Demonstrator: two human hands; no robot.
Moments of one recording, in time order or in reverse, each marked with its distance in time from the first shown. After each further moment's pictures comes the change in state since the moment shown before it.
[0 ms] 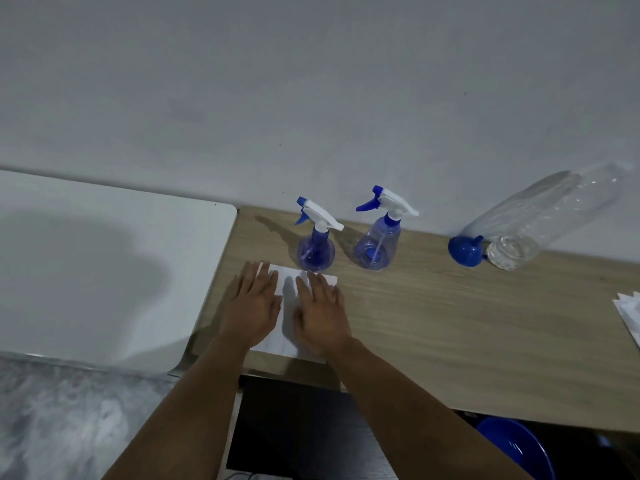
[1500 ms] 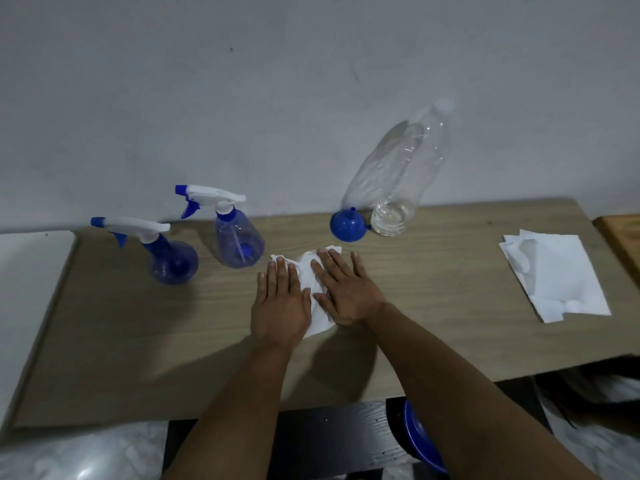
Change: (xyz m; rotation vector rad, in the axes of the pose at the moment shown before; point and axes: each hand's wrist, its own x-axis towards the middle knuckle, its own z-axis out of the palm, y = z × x) left_hand 0.081 0.318 0.040 0.049 -0.049 0.037; right_hand -0.070 0.317 -0.068 -0.245 -0.085 -0.018
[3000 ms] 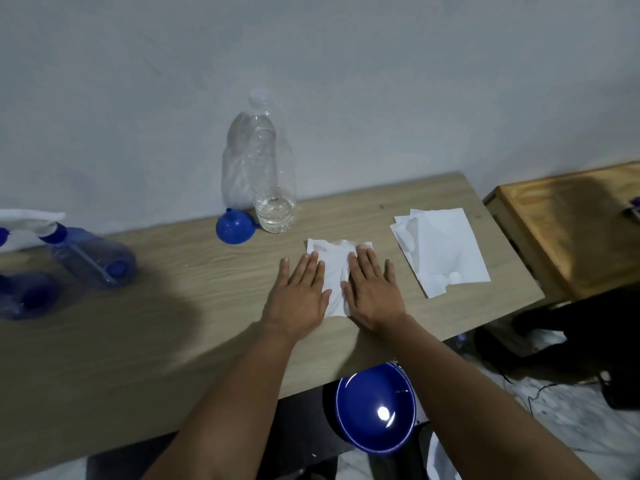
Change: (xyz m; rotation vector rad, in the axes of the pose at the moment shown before) left_hand 0.029 0.222 0.018 0.102 -0.051 0.485; right_hand -0.170 0.175 0.017 0.149 0.067 0.493
